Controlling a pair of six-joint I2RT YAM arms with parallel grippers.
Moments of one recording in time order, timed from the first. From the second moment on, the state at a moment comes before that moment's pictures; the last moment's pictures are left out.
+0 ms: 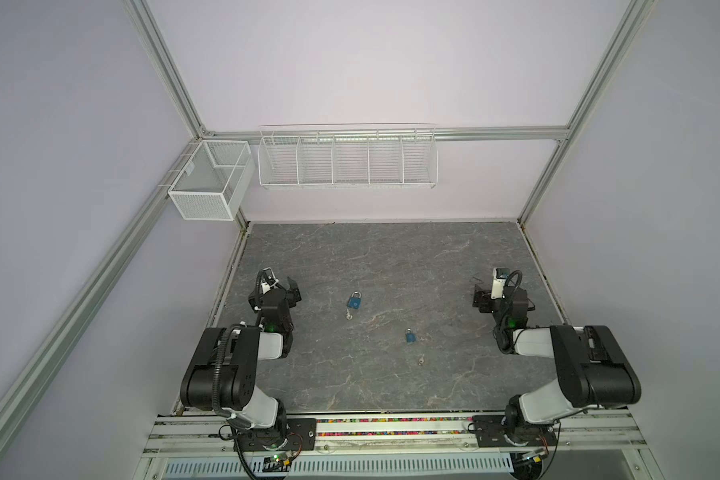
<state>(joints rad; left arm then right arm) -0.08 1.55 0.37 0.92 -0.39 -0.08 0.01 1.54 0.38 0.75 0.06 0.00</state>
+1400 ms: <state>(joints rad) -0.08 1.51 0.37 0.89 -0.39 -0.08 0.01 1.39 0.39 0.64 0.03 -0.01</state>
